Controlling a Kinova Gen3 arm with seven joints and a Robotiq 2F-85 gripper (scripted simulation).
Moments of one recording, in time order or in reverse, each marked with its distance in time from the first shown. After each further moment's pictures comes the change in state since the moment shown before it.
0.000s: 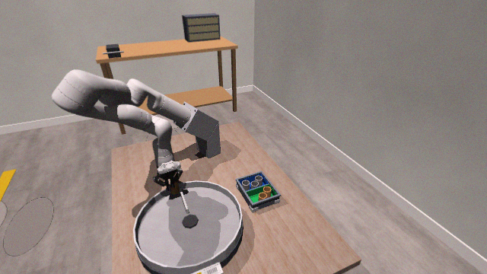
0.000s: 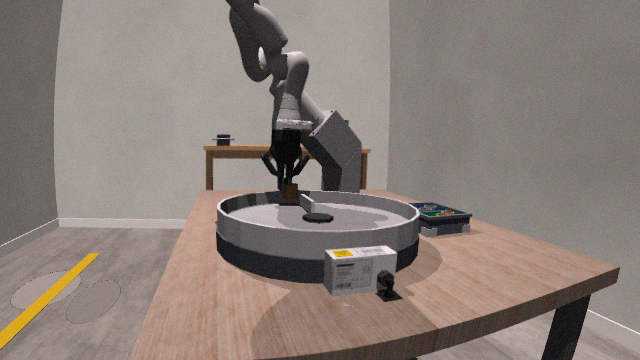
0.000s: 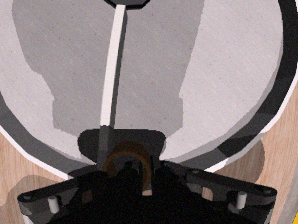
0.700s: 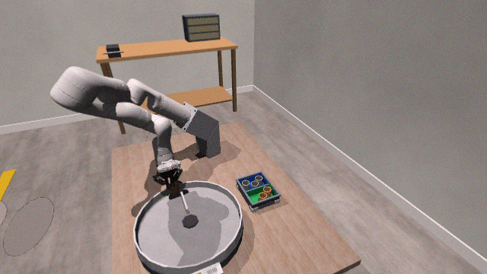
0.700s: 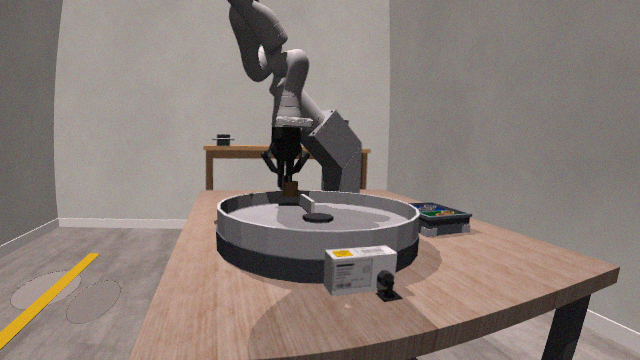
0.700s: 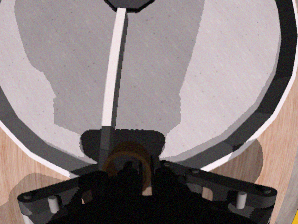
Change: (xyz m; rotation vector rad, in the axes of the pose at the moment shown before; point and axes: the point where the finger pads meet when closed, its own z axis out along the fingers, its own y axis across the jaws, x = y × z) arm 0.000 0.000 -0.007 0.000 0.000 0.000
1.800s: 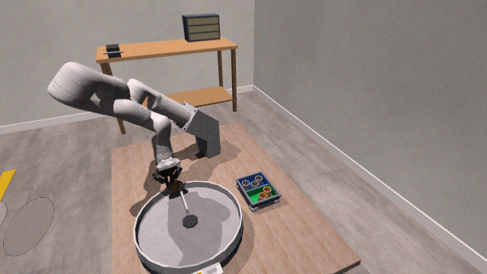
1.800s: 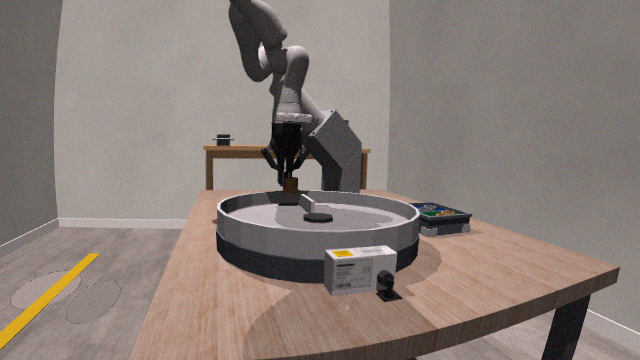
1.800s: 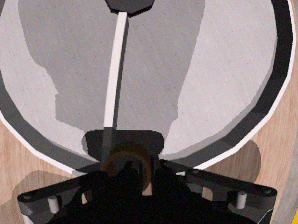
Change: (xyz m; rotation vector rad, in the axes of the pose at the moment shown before) arm 0.000 0.000 -0.009 0.000 0.000 0.000
